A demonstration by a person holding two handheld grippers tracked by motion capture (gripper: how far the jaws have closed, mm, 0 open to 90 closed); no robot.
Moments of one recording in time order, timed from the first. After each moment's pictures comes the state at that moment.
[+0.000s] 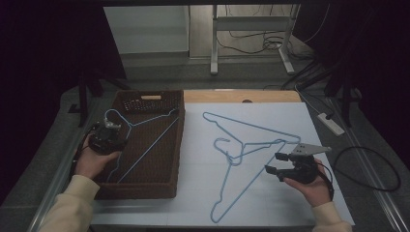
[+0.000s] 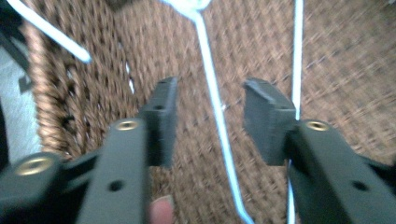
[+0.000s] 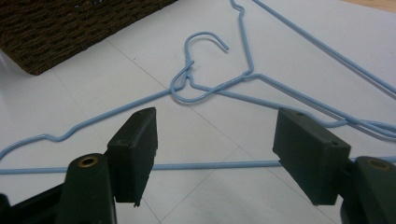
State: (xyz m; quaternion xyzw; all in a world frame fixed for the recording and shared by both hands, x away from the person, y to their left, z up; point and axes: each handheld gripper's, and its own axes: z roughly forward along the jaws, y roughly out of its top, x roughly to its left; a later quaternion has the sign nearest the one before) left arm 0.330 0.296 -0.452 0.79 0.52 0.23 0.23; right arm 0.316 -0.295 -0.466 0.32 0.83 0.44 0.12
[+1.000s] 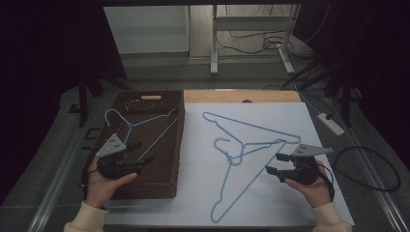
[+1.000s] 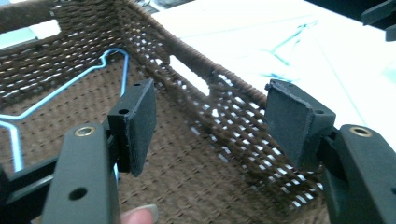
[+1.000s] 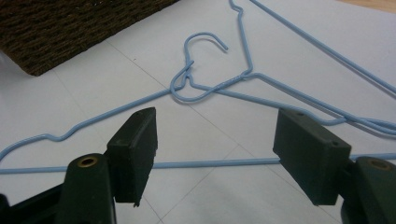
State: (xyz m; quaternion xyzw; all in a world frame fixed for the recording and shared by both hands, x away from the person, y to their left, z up) left arm 0.250 0.235 -0.429 0.77 0.40 0.19 0.47; right arm 0.313 -0.298 -0.466 0.33 0.82 0.45 0.12
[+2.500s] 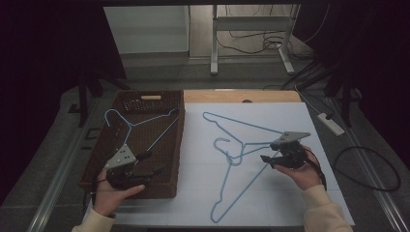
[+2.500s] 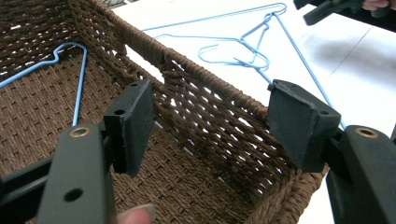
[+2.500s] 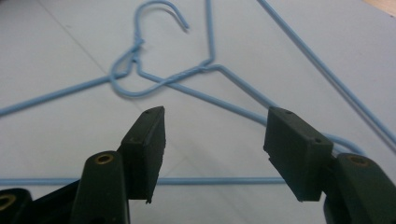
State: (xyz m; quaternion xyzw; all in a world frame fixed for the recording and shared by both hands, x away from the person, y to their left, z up) left arm 0.238 0.217 -0.442 0.79 0.36 0.17 0.47; right arm 0.363 -0.271 -0.467 0.31 0.87 0.34 0.17
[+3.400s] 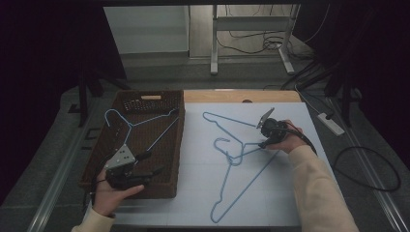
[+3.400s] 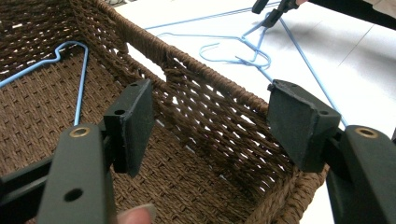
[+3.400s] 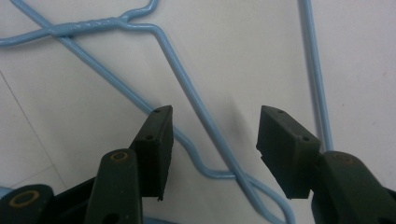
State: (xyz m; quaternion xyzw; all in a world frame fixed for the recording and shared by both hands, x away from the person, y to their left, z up) left arm 0.238 0.219 -0.443 0.79 0.36 0.17 0.47; right arm 0.466 -0.239 -0.482 0.19 0.97 0.13 0.12
